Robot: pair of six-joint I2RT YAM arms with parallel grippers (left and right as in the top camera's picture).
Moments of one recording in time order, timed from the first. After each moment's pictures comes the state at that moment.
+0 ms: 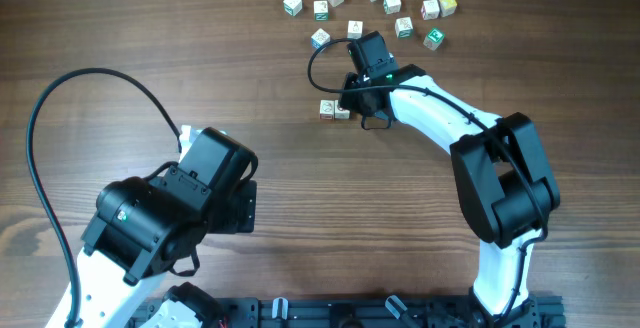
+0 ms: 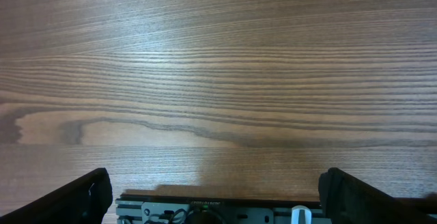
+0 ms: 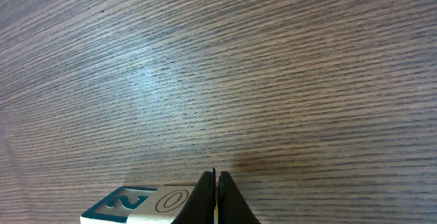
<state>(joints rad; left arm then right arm) -0.58 1.06 1.31 -1.57 -0.30 -0.49 0.46 2.07 1.38 -0.43 -0.05 0.72</state>
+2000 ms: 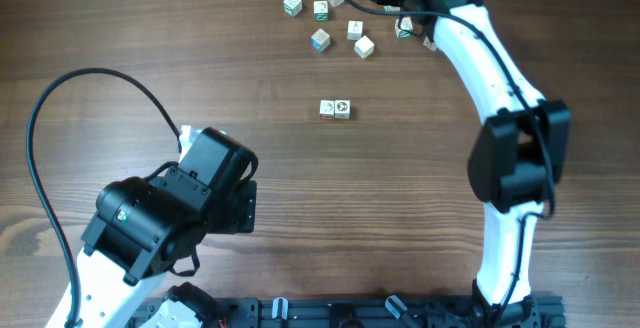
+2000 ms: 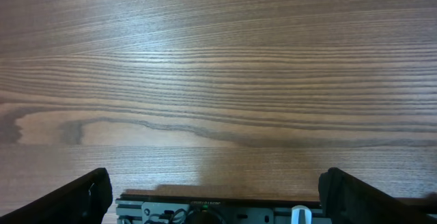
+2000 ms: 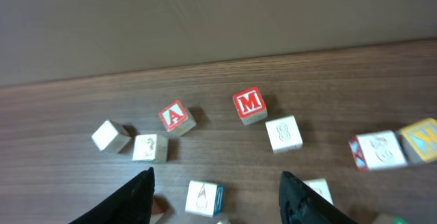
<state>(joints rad) -0.58 1.06 1.31 -1.57 -0.30 -0.49 0.25 2.26 2.02 -0.48 -0.02 0.30</state>
